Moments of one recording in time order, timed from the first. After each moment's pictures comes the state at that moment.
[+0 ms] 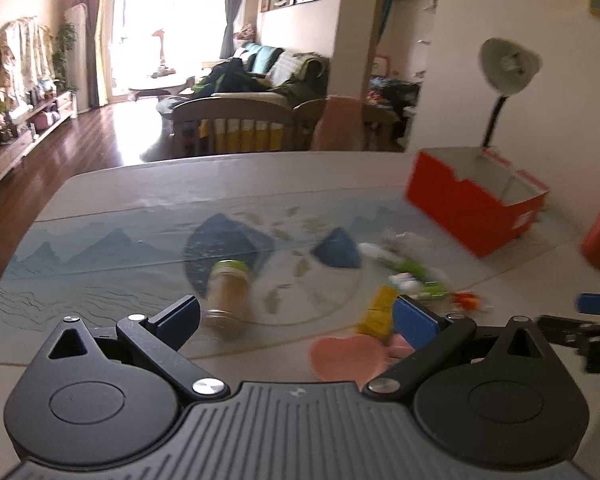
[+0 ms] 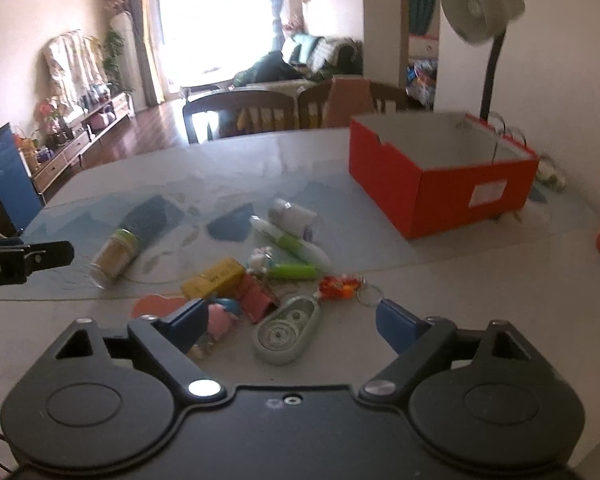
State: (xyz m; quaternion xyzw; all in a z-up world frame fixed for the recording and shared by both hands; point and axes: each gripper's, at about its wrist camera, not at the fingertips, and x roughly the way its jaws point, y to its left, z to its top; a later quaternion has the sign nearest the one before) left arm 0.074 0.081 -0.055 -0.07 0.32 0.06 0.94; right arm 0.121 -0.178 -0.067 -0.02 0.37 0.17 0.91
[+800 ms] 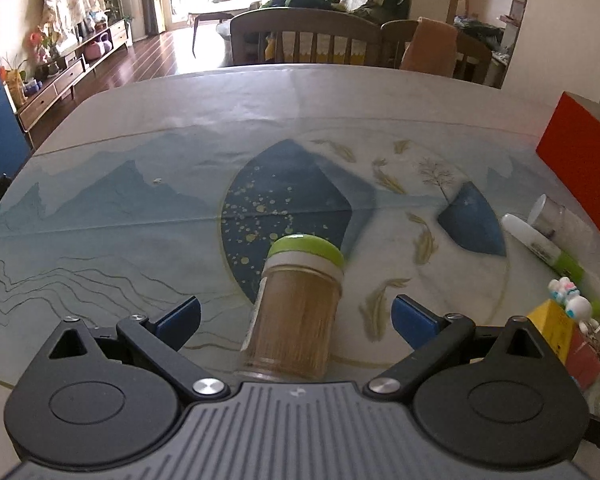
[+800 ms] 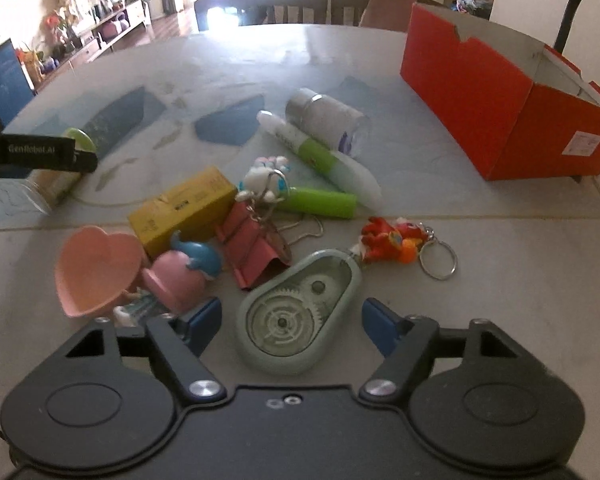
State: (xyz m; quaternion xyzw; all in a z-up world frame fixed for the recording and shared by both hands) left arm 0.199 0.135 -0.154 -0.09 0.42 0.16 0.89; right arm 0.197 -0.130 -0.156 -0.09 0.48 0.20 0.85
